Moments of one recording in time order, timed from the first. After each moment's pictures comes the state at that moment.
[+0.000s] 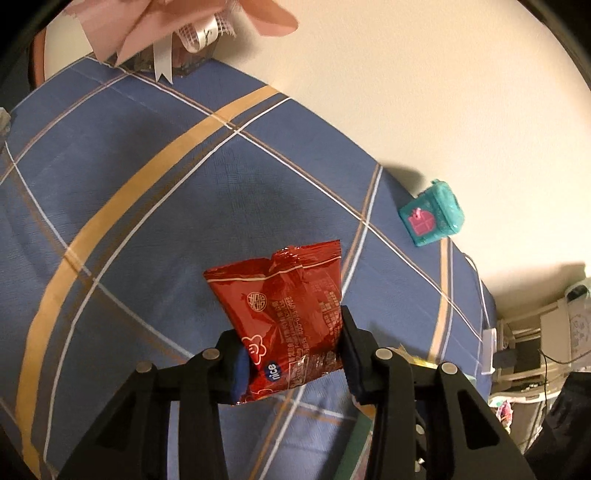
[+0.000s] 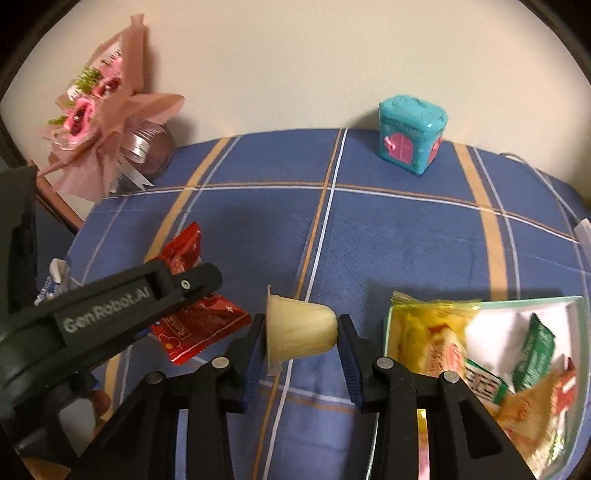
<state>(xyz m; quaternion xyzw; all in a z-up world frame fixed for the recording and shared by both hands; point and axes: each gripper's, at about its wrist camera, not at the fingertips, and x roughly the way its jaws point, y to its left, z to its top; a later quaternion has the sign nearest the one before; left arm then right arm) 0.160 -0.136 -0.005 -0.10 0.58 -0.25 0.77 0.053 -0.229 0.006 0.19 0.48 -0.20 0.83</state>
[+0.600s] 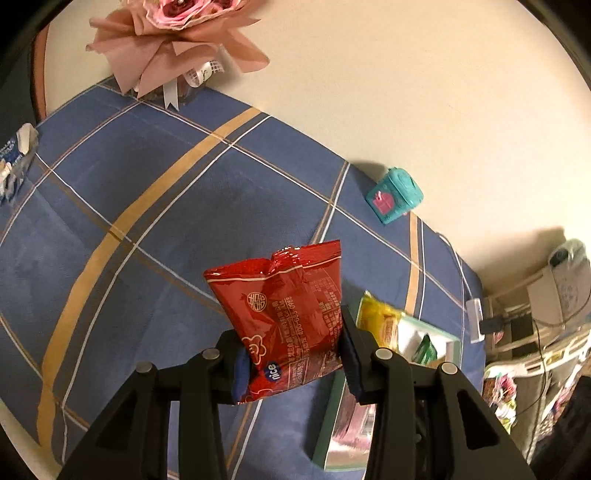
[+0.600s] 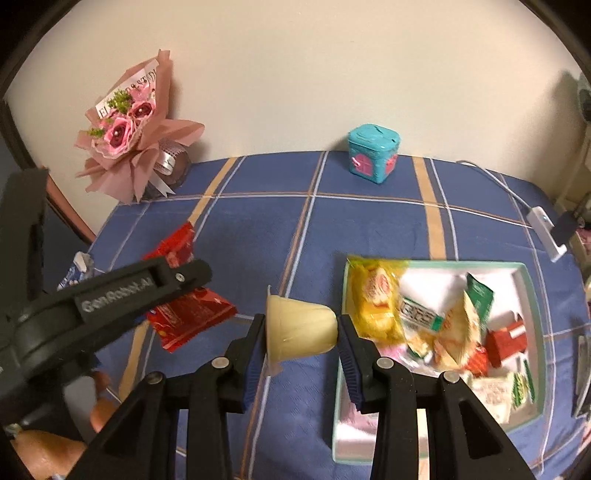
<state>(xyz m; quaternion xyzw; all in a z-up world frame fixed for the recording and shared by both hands) 0.082 -0.104 0.052 -0.07 0.55 -0.27 0.79 -0.035 -0.190 0.072 0.18 0.46 -0.22 0.84</state>
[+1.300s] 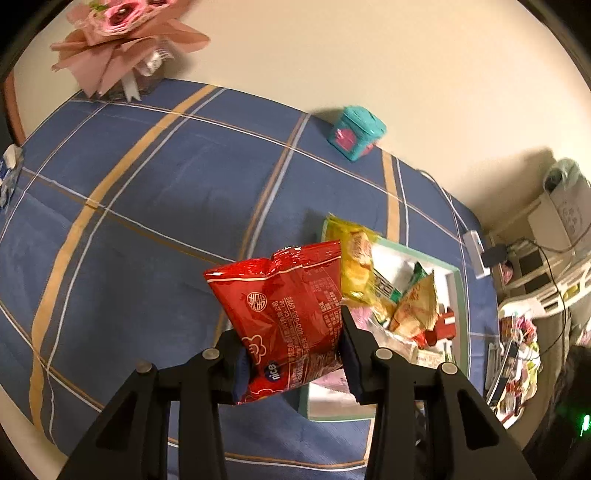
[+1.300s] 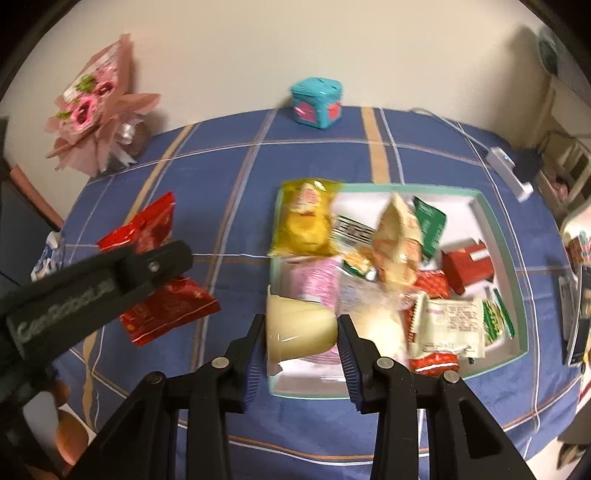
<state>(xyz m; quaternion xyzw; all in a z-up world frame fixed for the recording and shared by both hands) 0.005 -0.137 0.039 0.01 0.55 -0.31 0.77 -0.111 -0.210 0.038 0.21 0.50 -0.27 0.80</state>
